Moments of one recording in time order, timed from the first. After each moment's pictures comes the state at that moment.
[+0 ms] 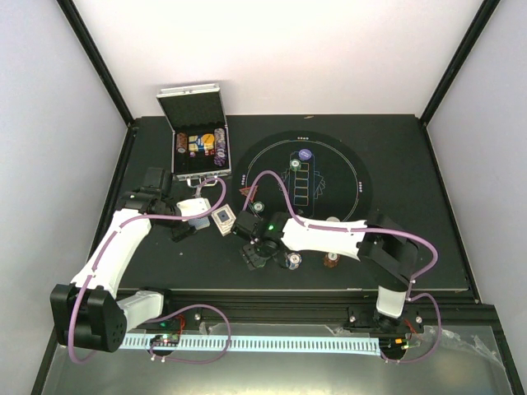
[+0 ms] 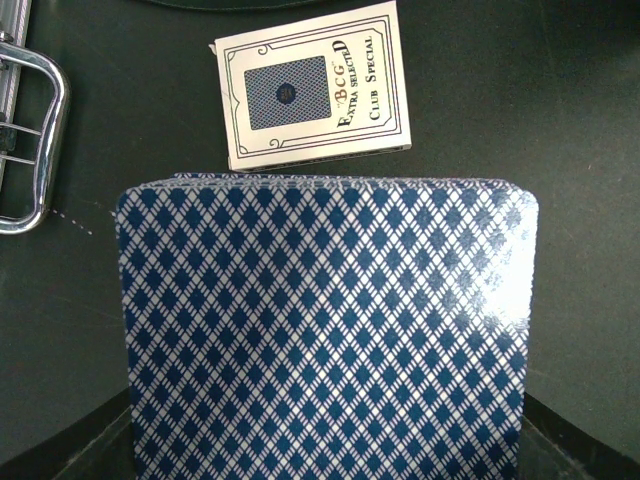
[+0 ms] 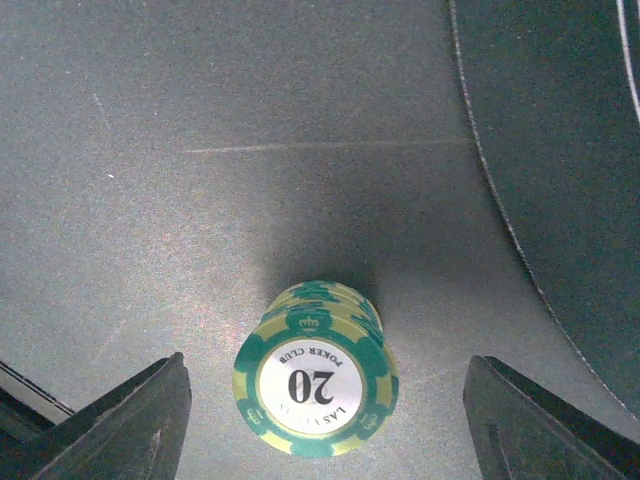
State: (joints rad) left arm -0.10 1.14 0.89 -0.95 0.23 1.00; right arm 1.14 1.82 1.26 -0.72 0.08 0.52
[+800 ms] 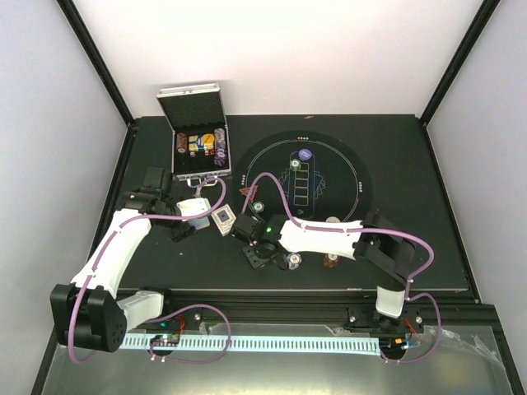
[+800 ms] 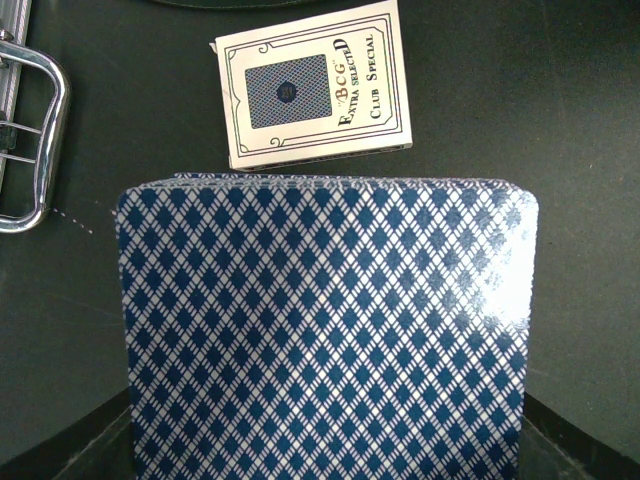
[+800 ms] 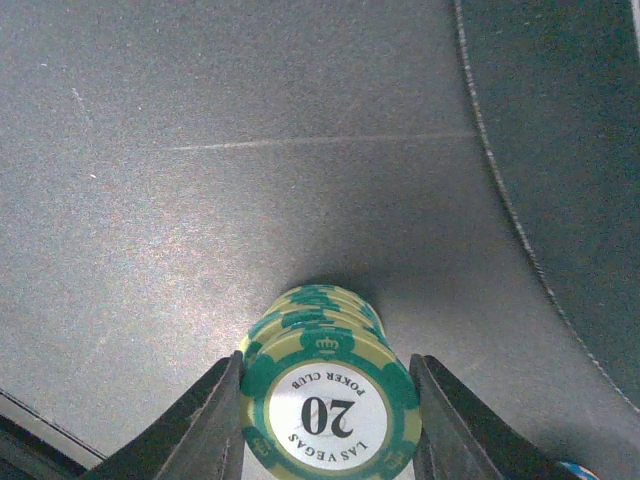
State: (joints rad) left arm -0.10 1.14 0.89 -0.95 0.23 1.00; right arm 1.15 1.85 1.26 -0.70 0.09 0.53
